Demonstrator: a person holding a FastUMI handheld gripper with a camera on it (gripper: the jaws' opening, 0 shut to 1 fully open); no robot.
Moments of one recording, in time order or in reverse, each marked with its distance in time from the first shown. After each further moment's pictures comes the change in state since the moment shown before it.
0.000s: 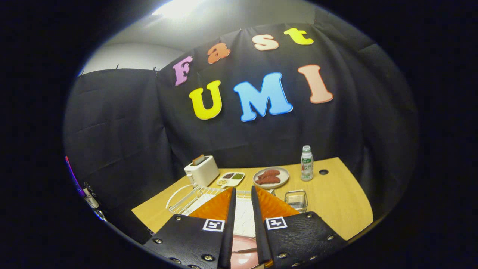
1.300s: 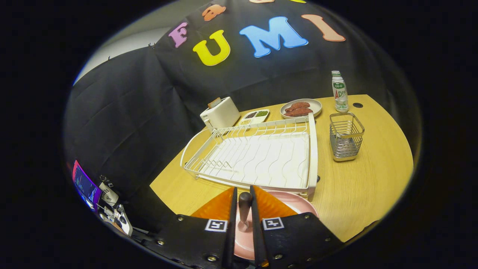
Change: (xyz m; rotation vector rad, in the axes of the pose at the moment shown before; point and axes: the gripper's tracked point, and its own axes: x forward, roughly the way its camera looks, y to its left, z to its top) arm 0.017 0.076 -0.204 0.173 0.456 0.187
